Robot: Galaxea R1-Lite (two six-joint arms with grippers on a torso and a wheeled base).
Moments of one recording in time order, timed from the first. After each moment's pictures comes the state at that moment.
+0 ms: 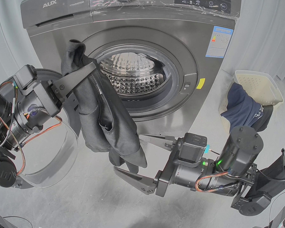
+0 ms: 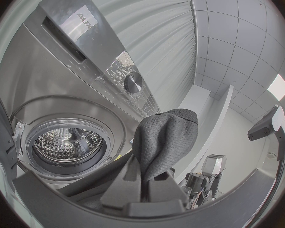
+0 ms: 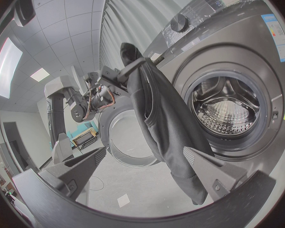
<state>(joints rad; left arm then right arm) -0.38 1.50 -0.58 -1.39 -0.57 -0.58 0.92 1.84 -0.60 -1.33 0.21 0.06</state>
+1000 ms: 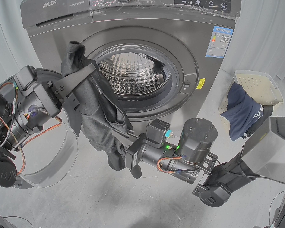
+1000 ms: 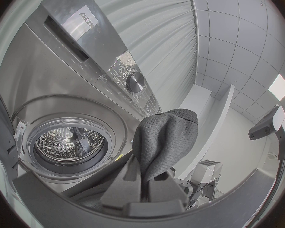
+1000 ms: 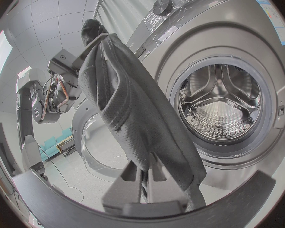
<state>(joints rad) -0.37 1.50 -0.58 -1.39 -0.57 -0.58 0.89 2.11 -0.92 -1.33 0.11 0.07</state>
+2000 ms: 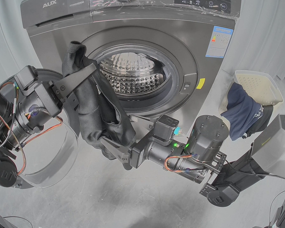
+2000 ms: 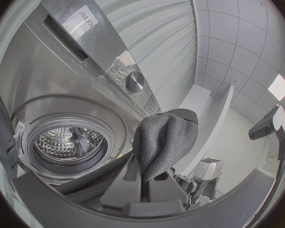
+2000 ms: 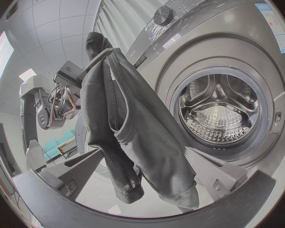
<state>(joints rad) -0.38 1.51 -0.58 -1.39 -0.57 -0.58 0.89 2.06 -0.87 -1.35 0.12 0.08</state>
